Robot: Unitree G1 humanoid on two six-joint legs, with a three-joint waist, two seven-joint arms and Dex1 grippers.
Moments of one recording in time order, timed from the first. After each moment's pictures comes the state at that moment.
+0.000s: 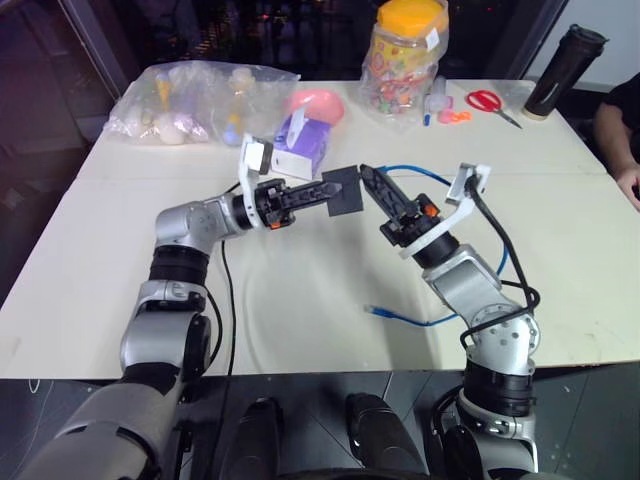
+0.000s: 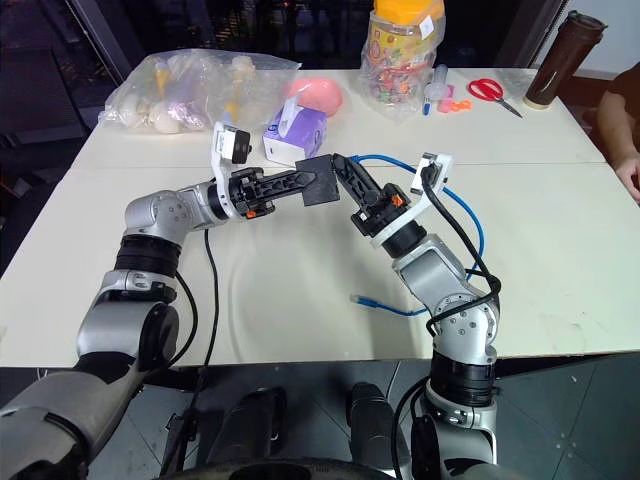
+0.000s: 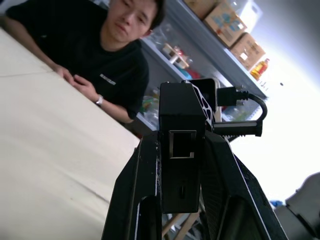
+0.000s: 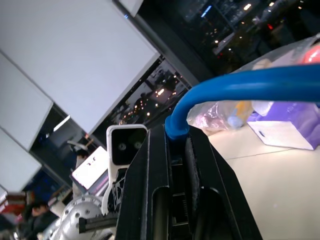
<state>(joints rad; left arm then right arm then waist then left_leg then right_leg) -0.98 0.28 0.14 0.67 -0.60 0.87 -1.37 -0.39 -0.07 -0.23 -0.34 1.09 0.69 0.16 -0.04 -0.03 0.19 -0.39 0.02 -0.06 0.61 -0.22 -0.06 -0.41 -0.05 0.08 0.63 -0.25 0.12</state>
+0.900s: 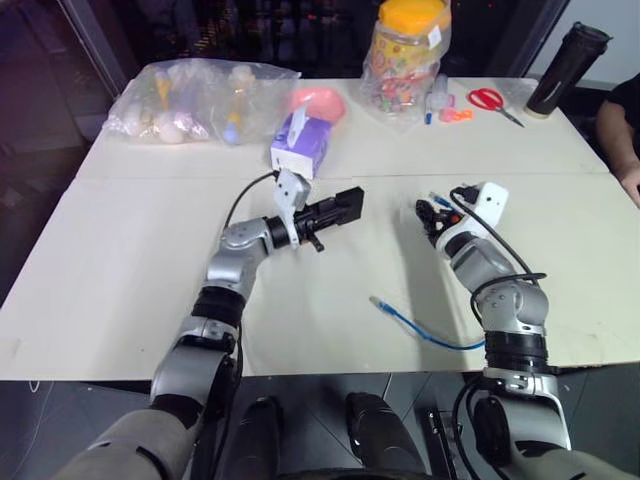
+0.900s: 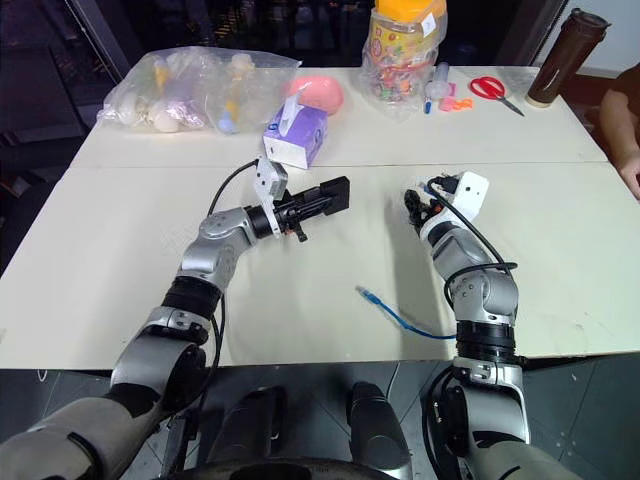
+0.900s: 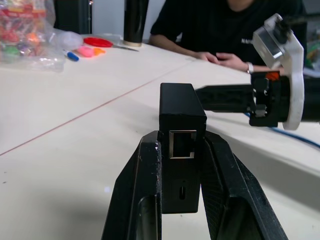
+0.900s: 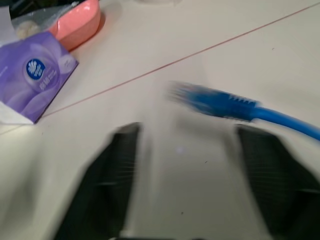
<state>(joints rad) -0.78 0.10 -0.03 0.66 -0.22 0.01 -0.92 -0.49 -0.25 -0.26 0.09 0.59 0.63 -0.04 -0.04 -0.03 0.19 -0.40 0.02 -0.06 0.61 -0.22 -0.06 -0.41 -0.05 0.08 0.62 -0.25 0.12</state>
